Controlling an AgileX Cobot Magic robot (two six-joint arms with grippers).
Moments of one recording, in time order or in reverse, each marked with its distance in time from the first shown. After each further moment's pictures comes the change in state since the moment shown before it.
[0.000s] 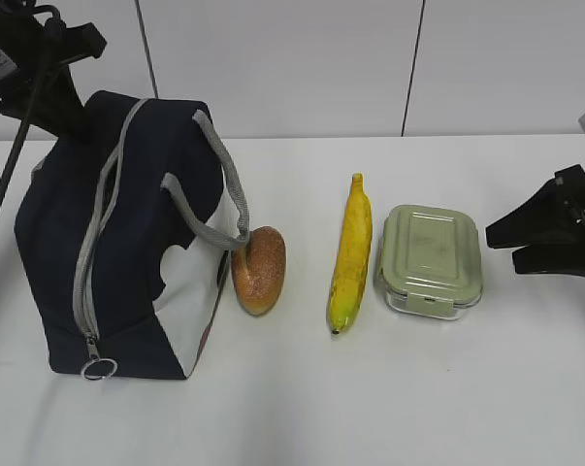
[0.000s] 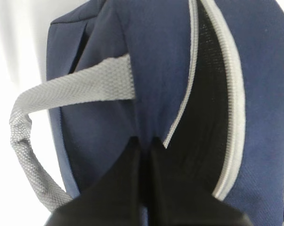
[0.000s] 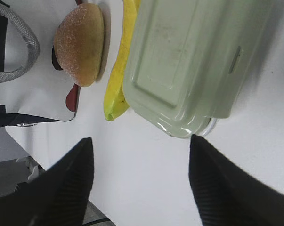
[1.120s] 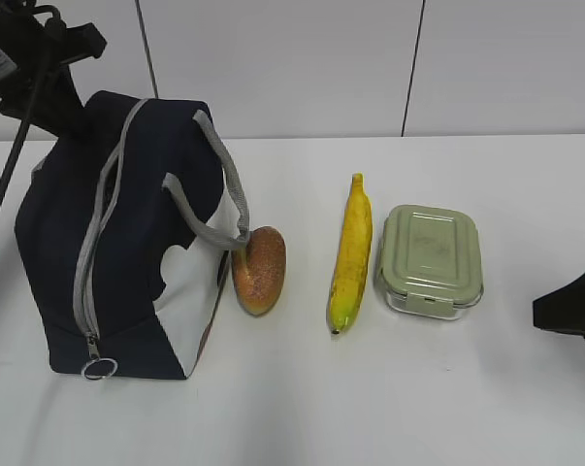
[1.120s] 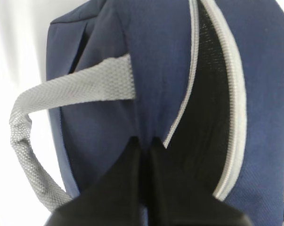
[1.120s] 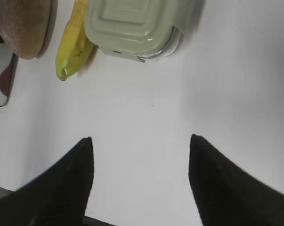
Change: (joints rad) left arm 0.000 0.000 0.000 0.000 0.000 0.000; right arm 0.143 -0.588 0.424 -0.211 -0.386 0.237
